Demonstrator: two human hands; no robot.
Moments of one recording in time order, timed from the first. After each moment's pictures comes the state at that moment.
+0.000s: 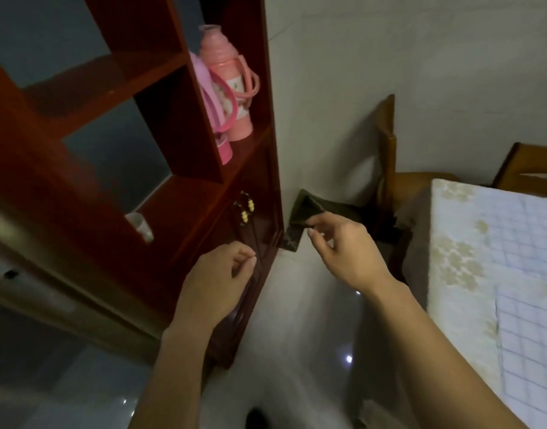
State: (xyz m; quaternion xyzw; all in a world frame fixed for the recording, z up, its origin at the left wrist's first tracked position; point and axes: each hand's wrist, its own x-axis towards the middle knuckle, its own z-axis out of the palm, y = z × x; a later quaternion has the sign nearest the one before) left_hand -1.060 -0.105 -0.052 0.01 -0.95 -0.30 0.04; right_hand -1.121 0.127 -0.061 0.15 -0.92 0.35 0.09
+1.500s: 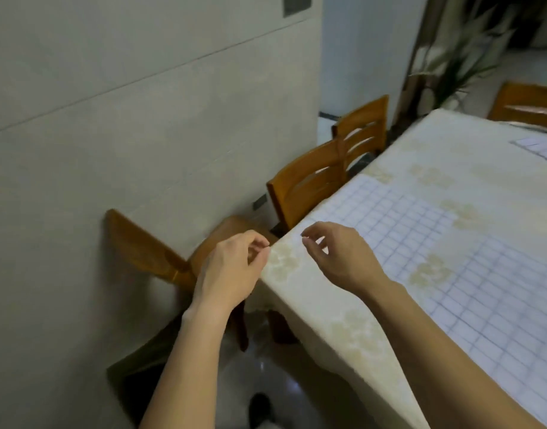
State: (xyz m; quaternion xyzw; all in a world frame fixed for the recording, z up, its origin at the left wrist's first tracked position) left_hand -1.594 0.337 -0.053 -0.54 -0.79 -0.25 -0.11; right_hand -1.413 0.451 -0.067 -0.40 -0.85 0.26 0.20
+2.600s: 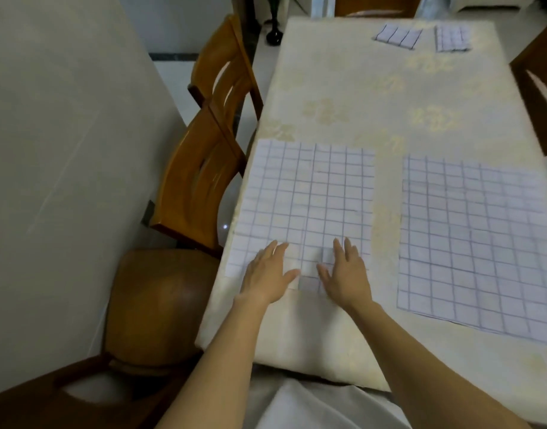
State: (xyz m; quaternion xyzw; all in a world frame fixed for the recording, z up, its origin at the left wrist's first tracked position) left_hand -1.580 0.621 -0.259 -0.71 -0.60 0.04 -0.36; right_hand -1.400 0.574 -0.288 -0.78 -0.55 0.28 0.09
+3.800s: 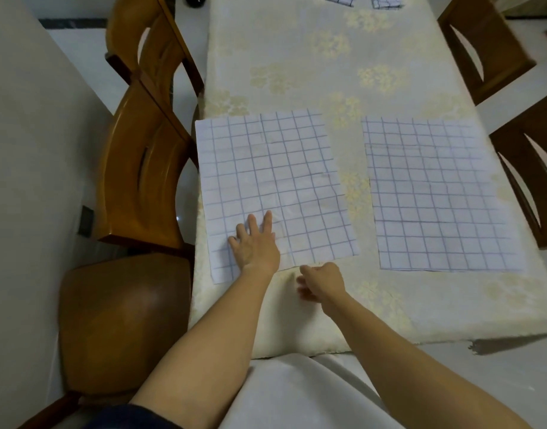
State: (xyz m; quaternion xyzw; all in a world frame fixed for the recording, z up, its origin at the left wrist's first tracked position) left_hand -1.554 0.659 -0.324 -0.78 -0.59 0.14 -0.15; right_hand -1.457 0.554 -0.291 -0.83 -0.06 0.48 0.28
